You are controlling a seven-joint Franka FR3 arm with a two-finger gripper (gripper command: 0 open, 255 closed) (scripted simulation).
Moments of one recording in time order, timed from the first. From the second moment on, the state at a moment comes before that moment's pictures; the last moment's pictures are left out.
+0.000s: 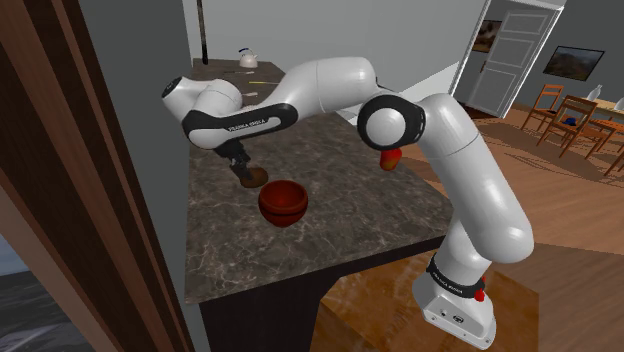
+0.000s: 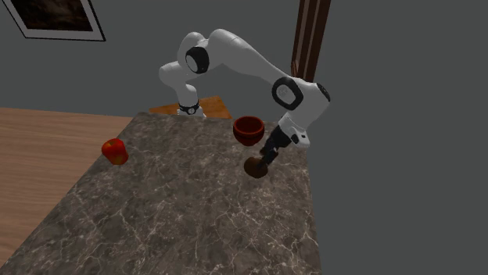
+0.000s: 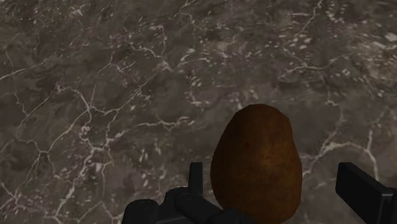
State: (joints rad) arm 0.32 0.80 0.18 -1.08 -0.57 1.46 -0.43
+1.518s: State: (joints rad) arm 0.28 0.76 0.18 -1.21 -0.57 1.55 -0.41
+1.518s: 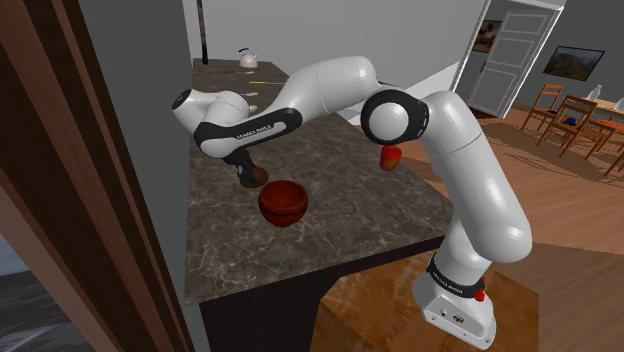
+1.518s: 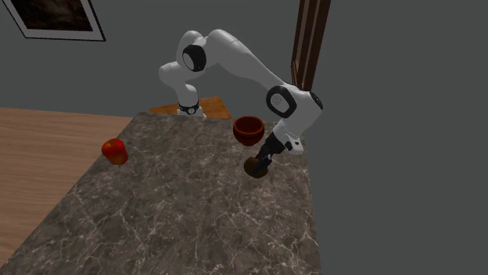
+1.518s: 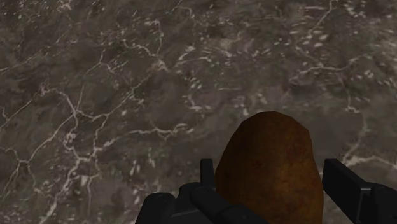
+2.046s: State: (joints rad) arm 0.29 0.74 0.18 -1.15 -0.57 1.48 -0.44
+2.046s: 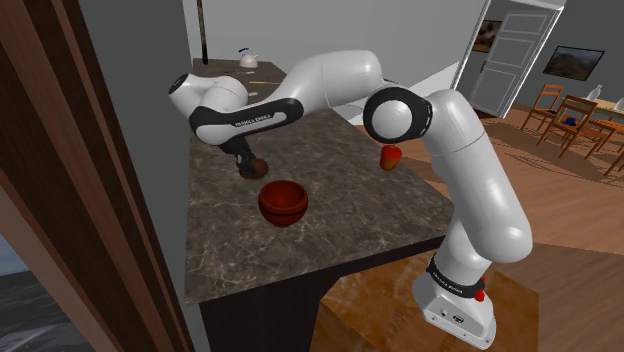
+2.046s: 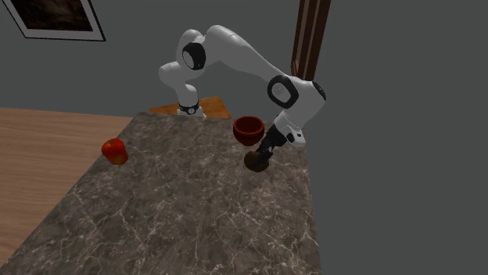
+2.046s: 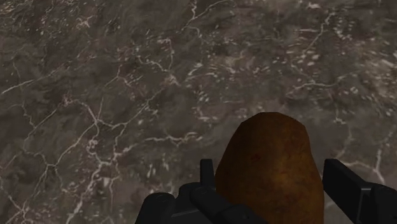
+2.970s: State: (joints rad) arm 0.31 0.72 0.18 -1.01 -0.57 1.33 -0.51
